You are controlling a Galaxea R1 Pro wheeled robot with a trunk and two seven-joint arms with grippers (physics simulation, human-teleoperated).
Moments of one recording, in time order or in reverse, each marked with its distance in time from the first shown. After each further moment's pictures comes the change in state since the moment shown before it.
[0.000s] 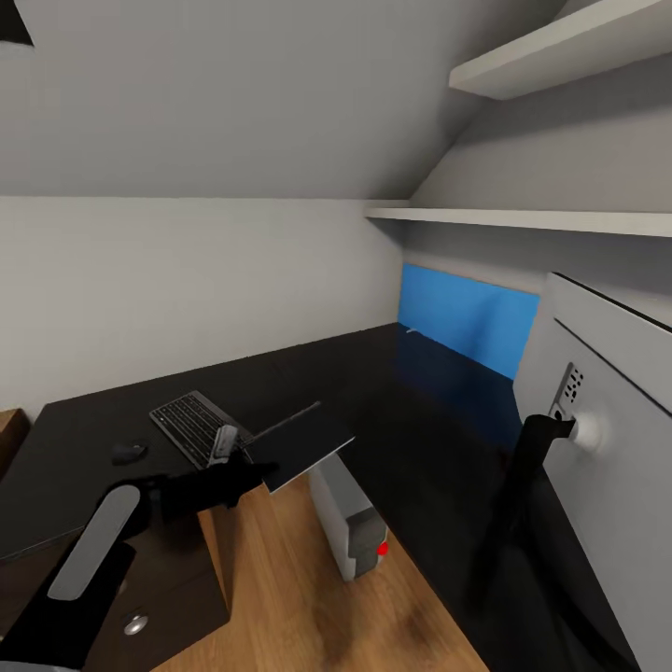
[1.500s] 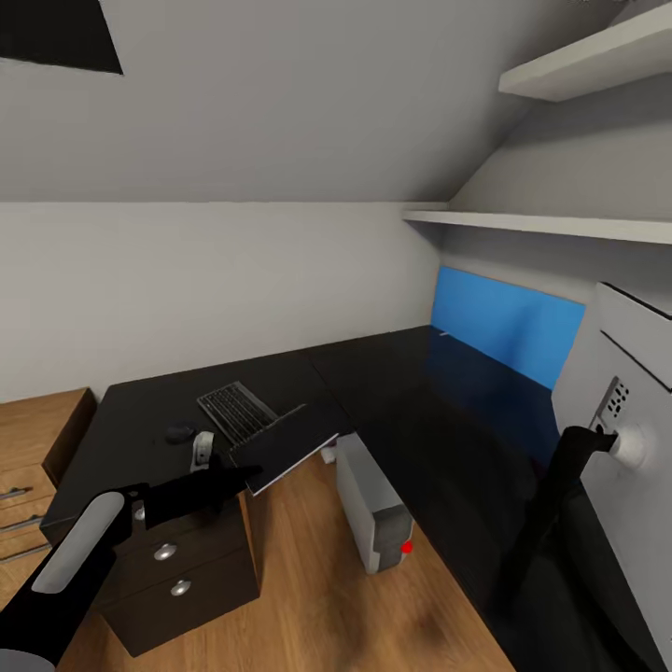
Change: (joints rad) left arm -0.018 0.092 -0.009 0.175 0.077 0.001 -0.179; right arm 0.000 0.002 0.002 0.001 0.000 0.005 0.000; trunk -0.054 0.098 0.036
